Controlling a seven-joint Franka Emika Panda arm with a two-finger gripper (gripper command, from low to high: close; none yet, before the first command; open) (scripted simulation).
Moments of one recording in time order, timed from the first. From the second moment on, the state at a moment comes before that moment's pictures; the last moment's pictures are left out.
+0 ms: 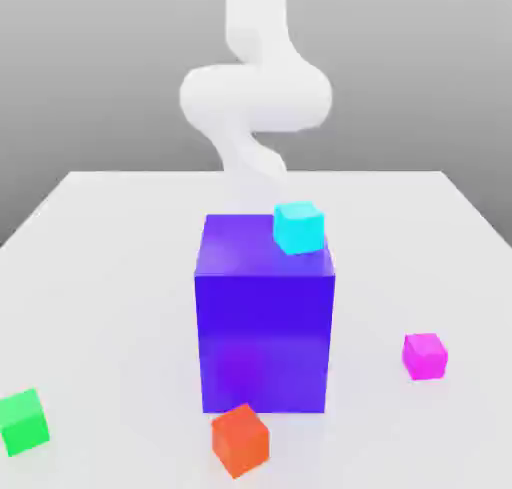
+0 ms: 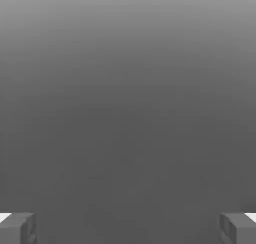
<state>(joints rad) 0.08 -0.71 -0.01 -2.35 0.01 2.35 0.69</state>
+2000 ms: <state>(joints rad) -0.01 0.16 -0.31 -2.38 0.26 2.60 -0.25</state>
